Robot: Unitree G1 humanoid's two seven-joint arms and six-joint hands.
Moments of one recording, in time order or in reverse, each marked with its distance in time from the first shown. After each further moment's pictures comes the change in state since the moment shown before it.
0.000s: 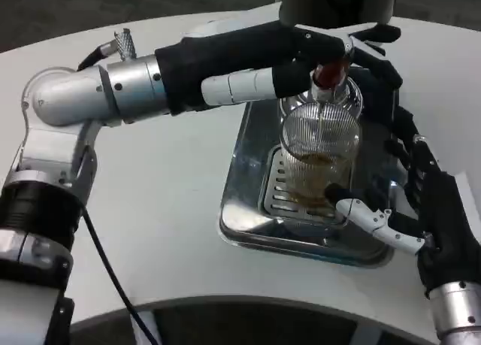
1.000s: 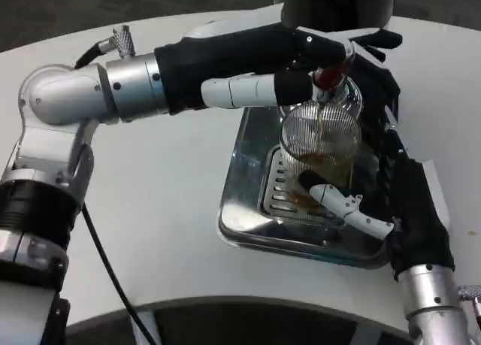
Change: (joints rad) left arm 0.004 0.016 -0.014 -0.028 0.007 -0.019 0.001; right arm -0.107 0.028 0.049 0.138 -0.004 -0.040 -0.036
